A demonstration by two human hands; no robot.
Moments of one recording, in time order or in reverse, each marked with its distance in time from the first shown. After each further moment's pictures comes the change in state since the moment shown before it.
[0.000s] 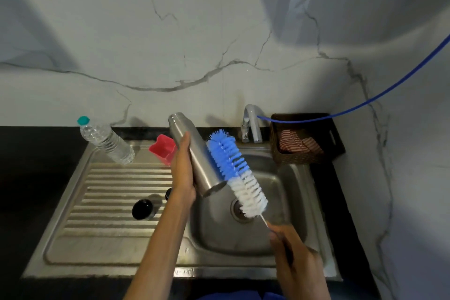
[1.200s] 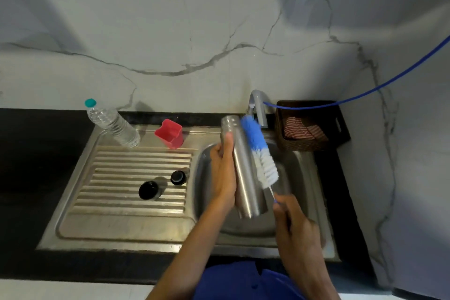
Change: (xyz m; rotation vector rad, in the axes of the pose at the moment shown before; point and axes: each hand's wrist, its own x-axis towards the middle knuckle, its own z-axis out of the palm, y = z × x) left_hand -0.060 -0.043 0.042 0.177 -0.134 -0.020; right_hand 0.015 -0.016 0.001 -0.046 -0.058 0.093
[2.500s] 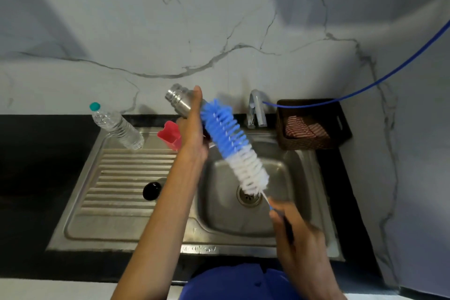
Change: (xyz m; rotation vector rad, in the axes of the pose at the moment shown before) left_hand 0.056 0.083 -0.027 -0.250 0.048 0.154; right_hand -0.021 0.001 -0.014 0.015 0.046 -0.206
